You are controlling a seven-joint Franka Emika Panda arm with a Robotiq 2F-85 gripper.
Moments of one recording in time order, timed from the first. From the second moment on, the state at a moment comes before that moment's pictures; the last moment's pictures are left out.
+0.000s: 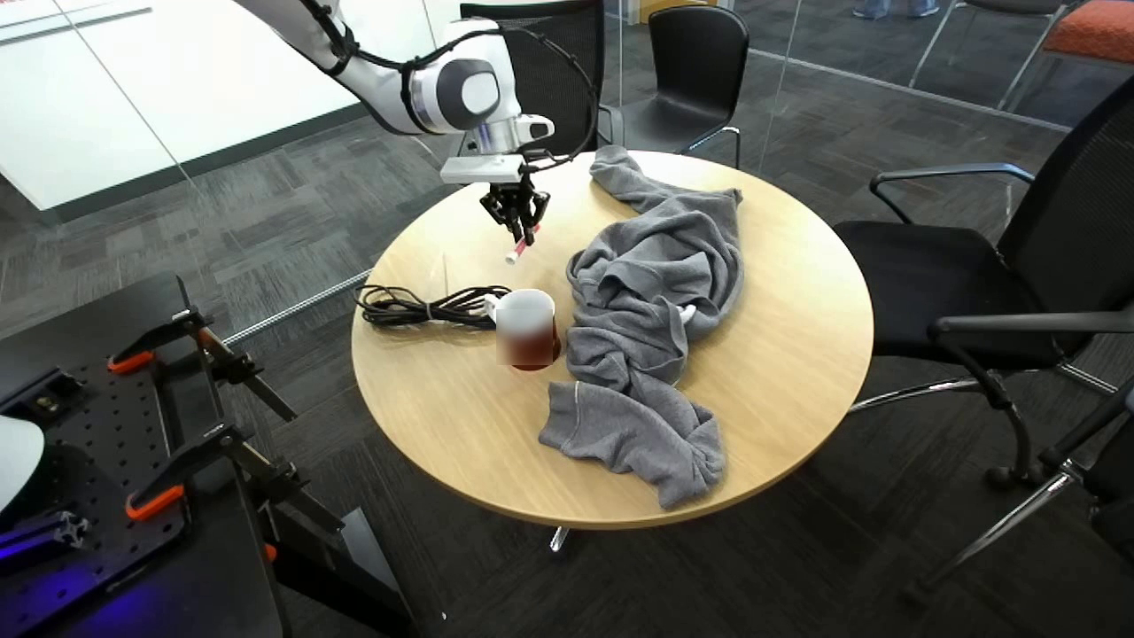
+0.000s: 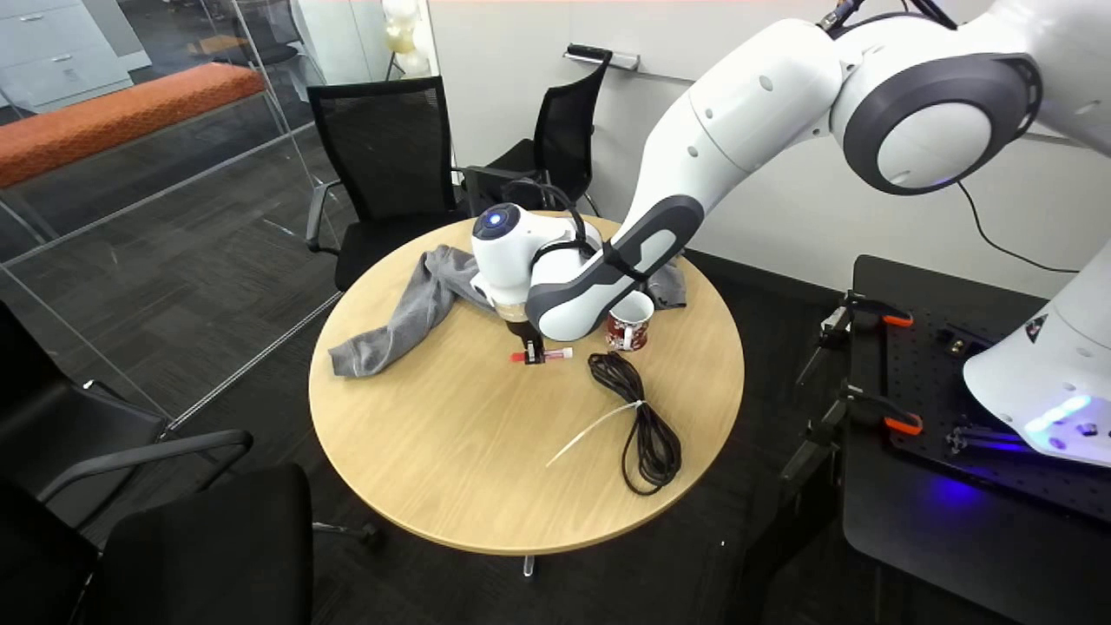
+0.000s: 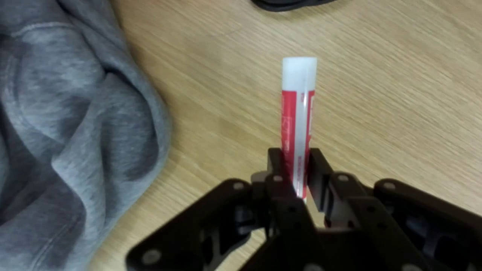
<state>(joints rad) 0.21 1.23 -0.03 -1.22 -0.22 2.37 -0.17</state>
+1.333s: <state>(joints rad) 0.14 1.32 0.05 -1.16 -0.23 2.37 -0.53</state>
